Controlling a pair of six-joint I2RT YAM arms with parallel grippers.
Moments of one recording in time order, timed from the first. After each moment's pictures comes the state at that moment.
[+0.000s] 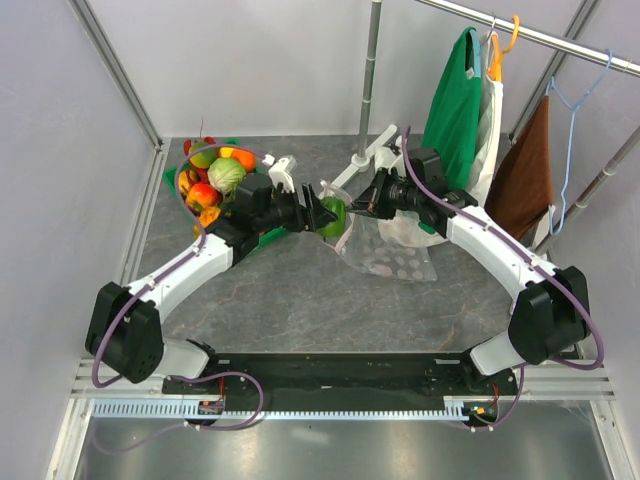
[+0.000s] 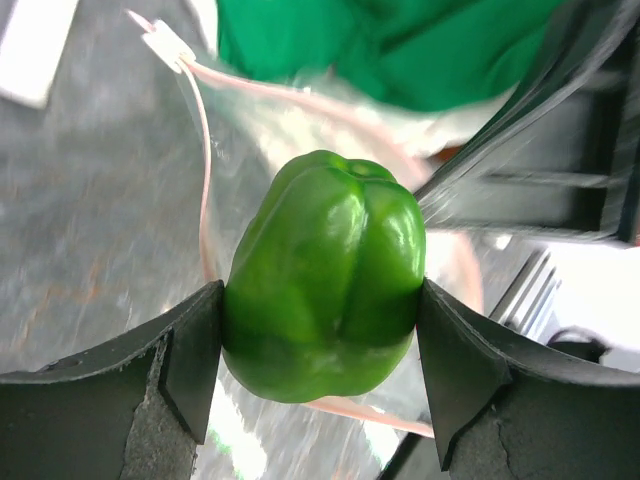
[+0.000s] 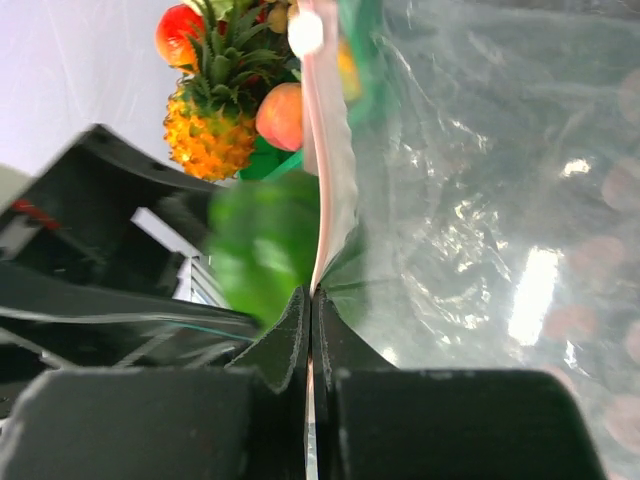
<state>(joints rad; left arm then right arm) -0.51 1.37 0.95 0.07 0.36 -0.56 0.42 1.49 1.21 -0.28 -0.47 0.82</state>
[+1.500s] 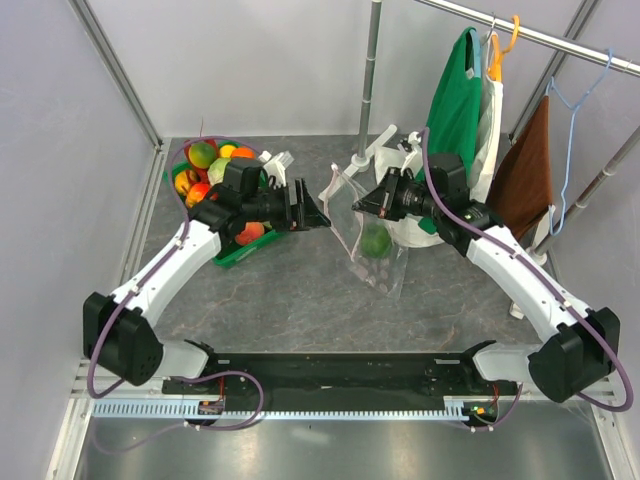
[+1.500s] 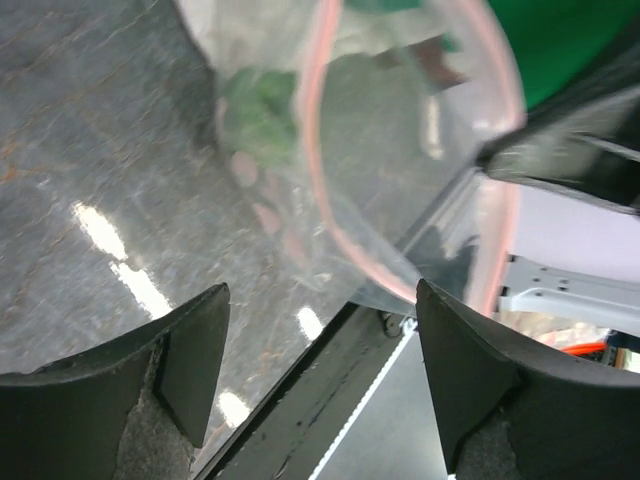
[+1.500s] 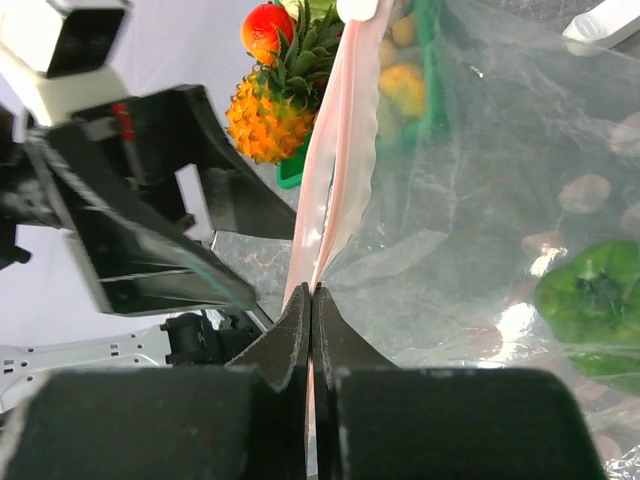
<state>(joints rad) -0.44 1.37 1.17 -0.40 0.59 -0.56 0.44 1.29 1.15 -0.24 -0.49 0.70</state>
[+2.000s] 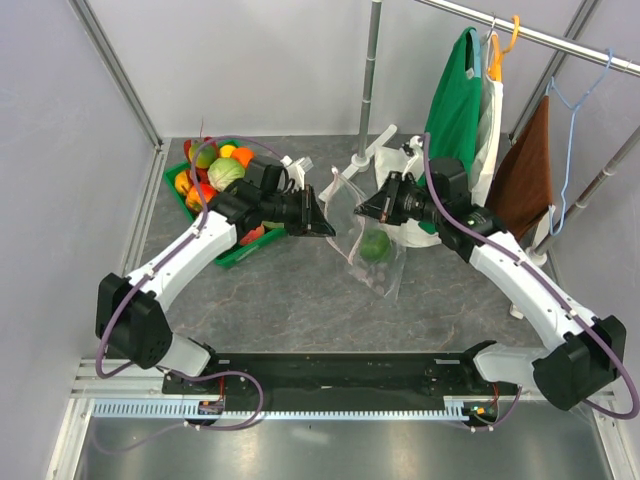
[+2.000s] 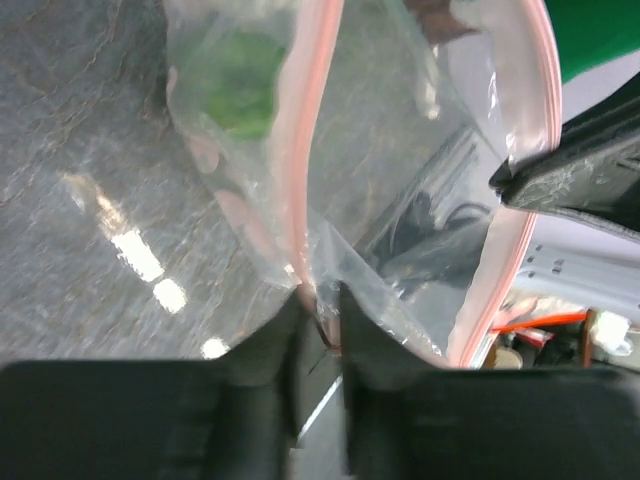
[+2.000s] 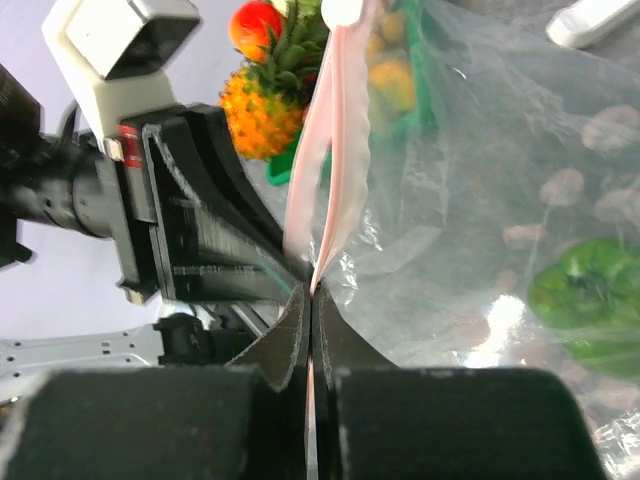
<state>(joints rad) -0.52 1.45 1.22 -0.43 0.61 -0.61 0.46 1.25 1.12 -0.25 -0.45 0.70</state>
